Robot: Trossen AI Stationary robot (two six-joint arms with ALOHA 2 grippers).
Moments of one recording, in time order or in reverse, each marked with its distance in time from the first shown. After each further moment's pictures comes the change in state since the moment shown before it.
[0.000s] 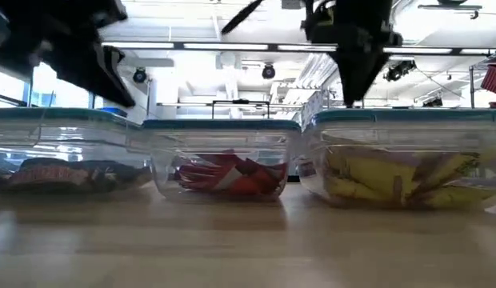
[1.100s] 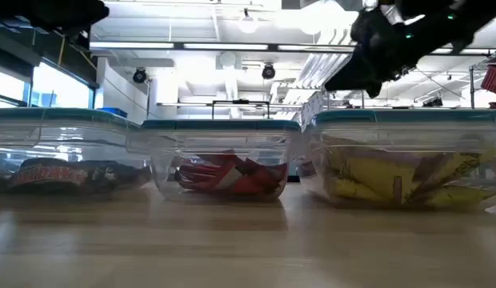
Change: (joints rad) left arm 0.129 -0.901 -0.313 0.268 0.253 0.236; right arm -0.337 -0.805 -1.048 1.509 -0.387 -0.793
